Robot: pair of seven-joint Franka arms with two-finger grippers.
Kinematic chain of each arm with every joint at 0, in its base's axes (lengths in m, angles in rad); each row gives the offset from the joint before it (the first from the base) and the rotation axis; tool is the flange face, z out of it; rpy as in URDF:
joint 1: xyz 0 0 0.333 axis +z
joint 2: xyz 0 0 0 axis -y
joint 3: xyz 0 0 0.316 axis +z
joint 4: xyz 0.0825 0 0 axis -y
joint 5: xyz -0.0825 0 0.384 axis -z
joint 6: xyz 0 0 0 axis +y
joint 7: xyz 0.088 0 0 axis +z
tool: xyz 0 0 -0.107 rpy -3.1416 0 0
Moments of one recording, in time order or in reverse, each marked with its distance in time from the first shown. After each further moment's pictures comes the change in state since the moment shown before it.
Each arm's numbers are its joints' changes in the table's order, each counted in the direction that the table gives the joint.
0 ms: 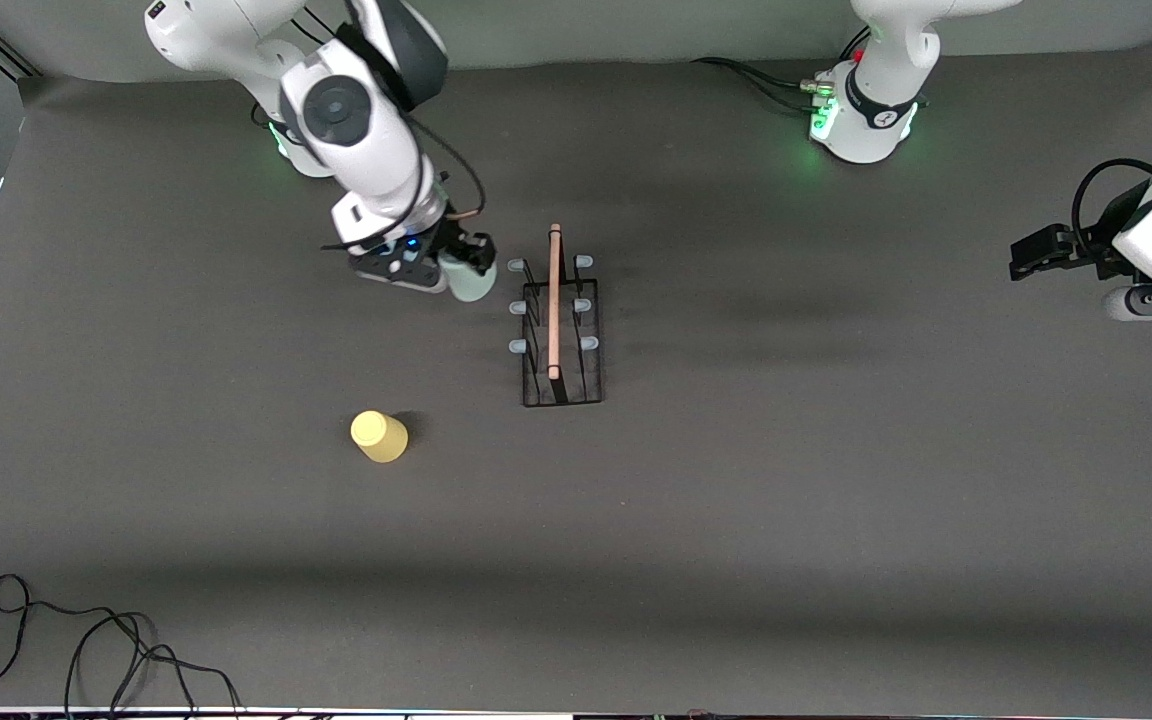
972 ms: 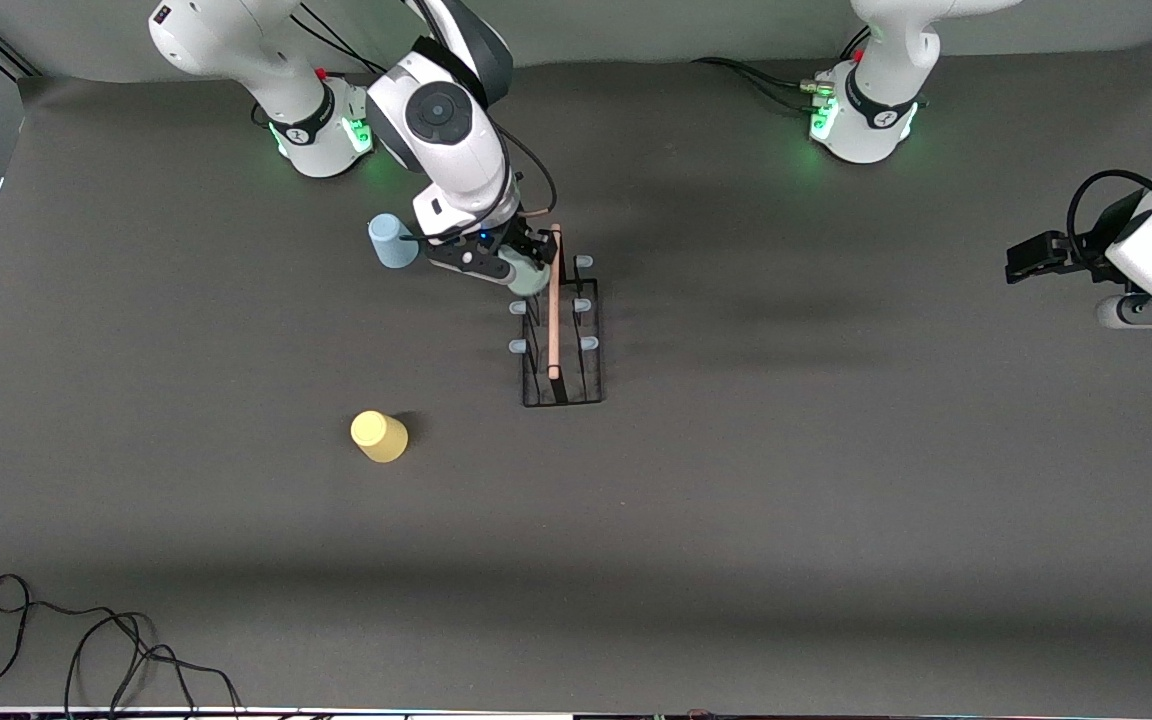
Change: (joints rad) left arm 0.001 -0.018 0.002 -0.001 0.000 0.007 0.000; right arm 0.116 -0.146 -0.001 0.052 -0.003 -0.110 -0.148
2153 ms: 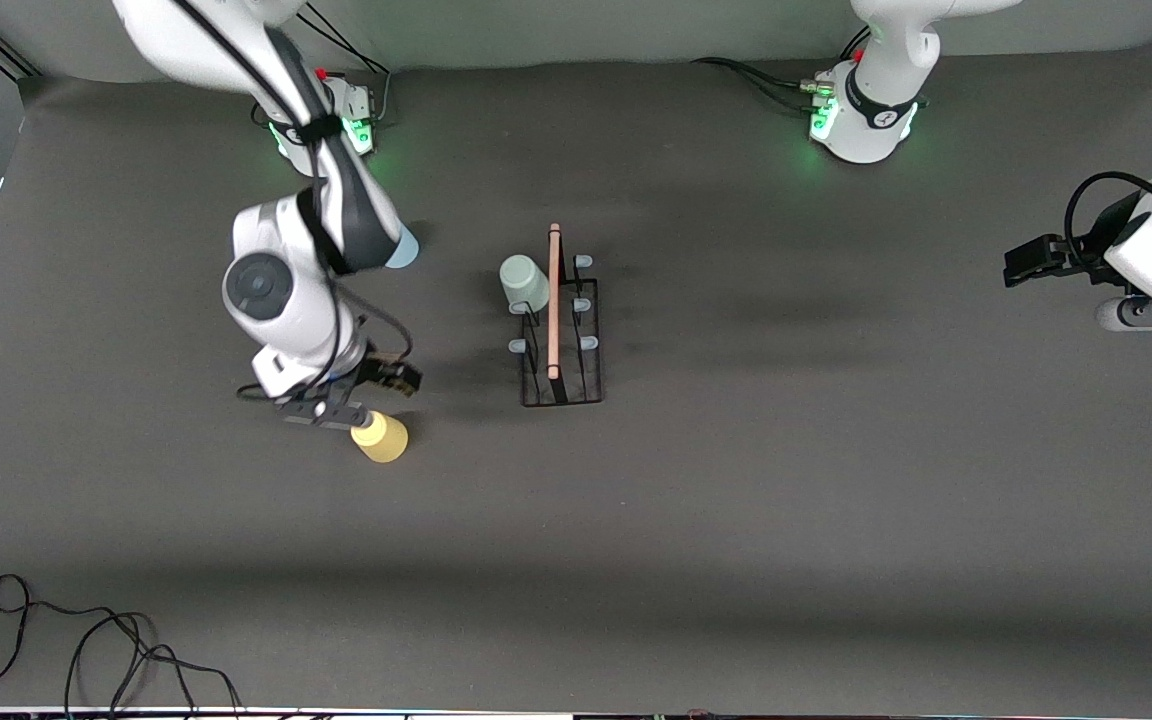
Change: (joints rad) left arm -0.001 -0.001 -0.004 0.001 0.000 -0.012 0.030; right arm -0.155 -0.213 -0.349 0.134 0.001 -0.024 0.701
